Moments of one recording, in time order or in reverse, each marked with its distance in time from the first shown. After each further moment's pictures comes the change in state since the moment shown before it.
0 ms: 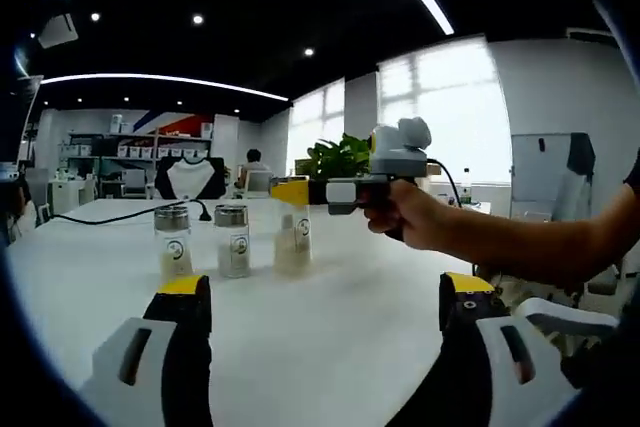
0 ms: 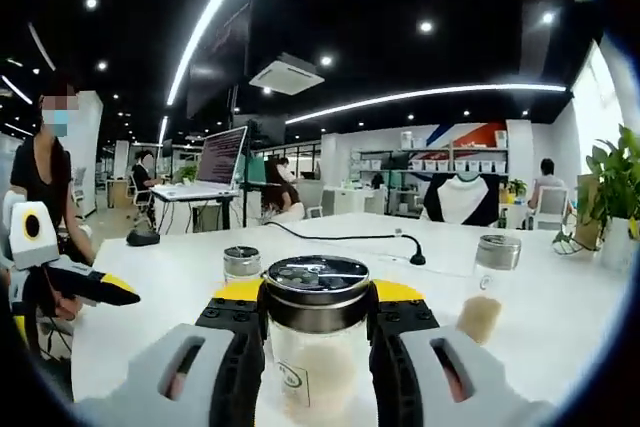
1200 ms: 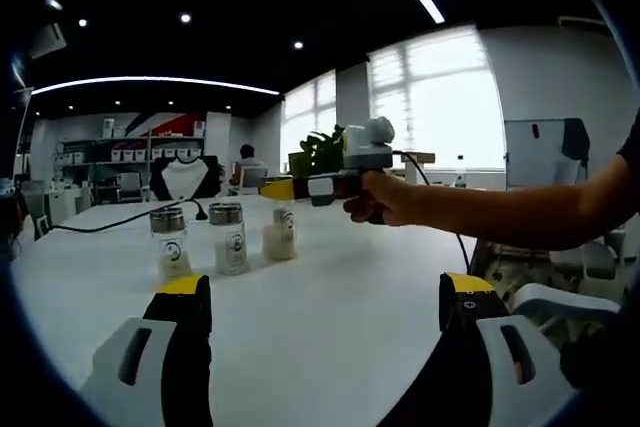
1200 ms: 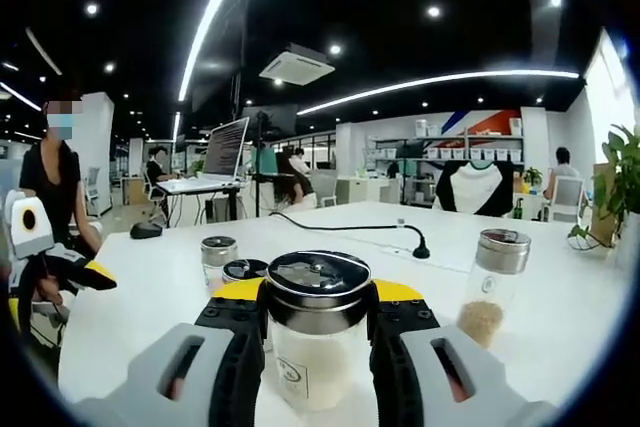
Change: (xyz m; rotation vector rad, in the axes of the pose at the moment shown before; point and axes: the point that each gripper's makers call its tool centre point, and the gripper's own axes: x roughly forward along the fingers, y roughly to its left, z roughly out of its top) left arm -0.002 -0.004 -0.002 0.059 0.035 -0.024; right arm 0.008 -0.013 -0.011 0.024 0.049 0.084
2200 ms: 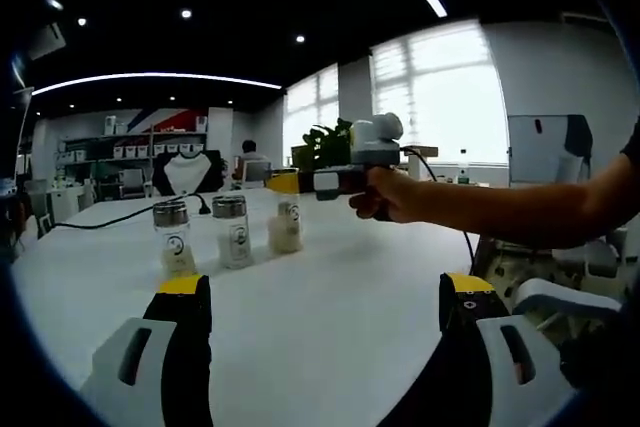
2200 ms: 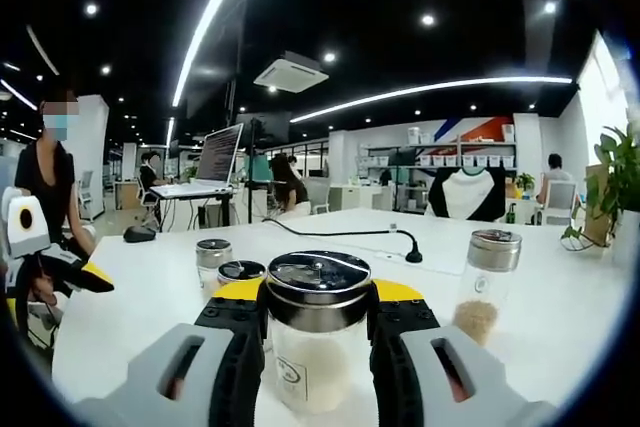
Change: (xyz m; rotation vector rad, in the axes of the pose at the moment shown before) left arm 0.000 0.003 -0.005 0.003 0.024 0.013; right arm 0.000 -0.009 -0.001 0.000 -0.035 -0.038
